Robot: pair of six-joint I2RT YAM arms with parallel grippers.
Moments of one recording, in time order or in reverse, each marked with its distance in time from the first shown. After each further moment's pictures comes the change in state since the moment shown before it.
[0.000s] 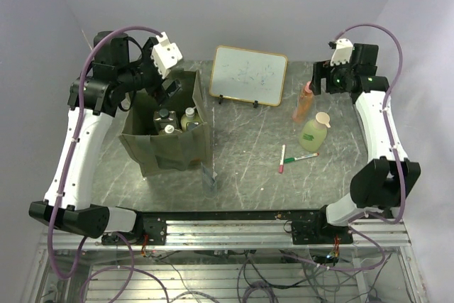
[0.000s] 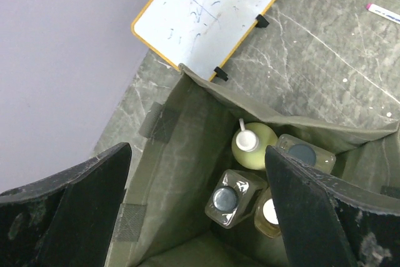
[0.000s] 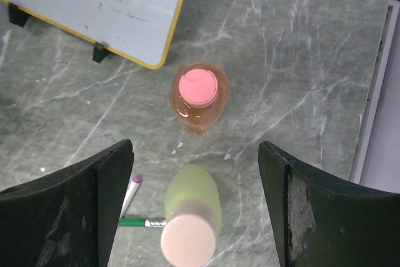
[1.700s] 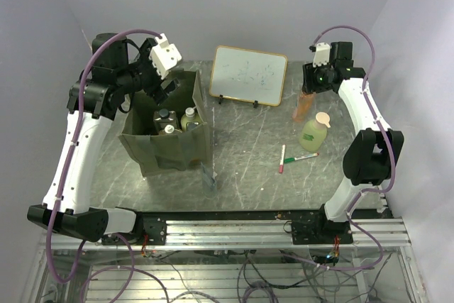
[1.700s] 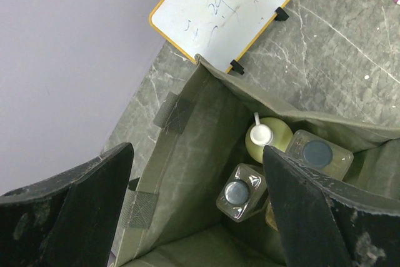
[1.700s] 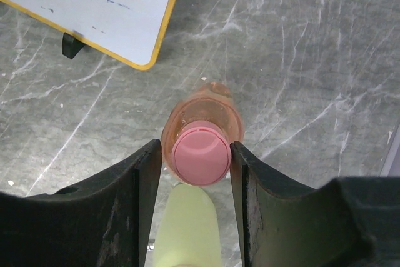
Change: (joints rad) left arm -0.001 -0.029 -0.032 0.045 -0.071 0.002; right arm 0.070 0.274 0.099 0.008 0.076 -0.032
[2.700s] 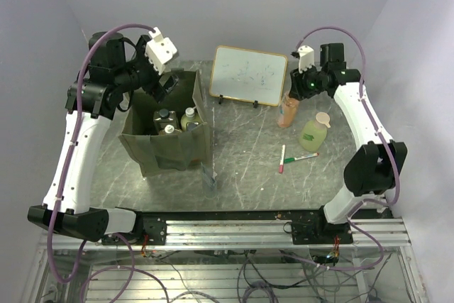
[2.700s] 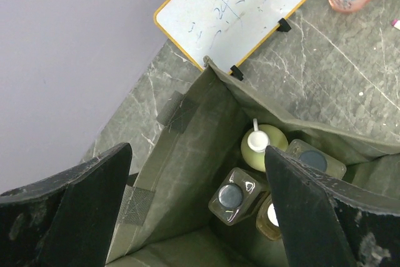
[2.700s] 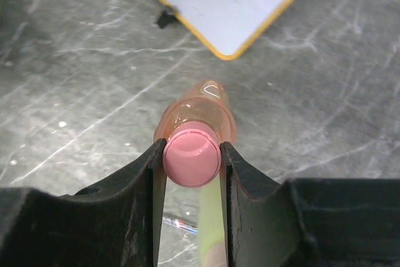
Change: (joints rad) left arm 0.024 0.000 -0.001 0.023 -0.002 -0.085; right arm 0.089 -0.093 -0.024 -0.090 -0.139 -0.138
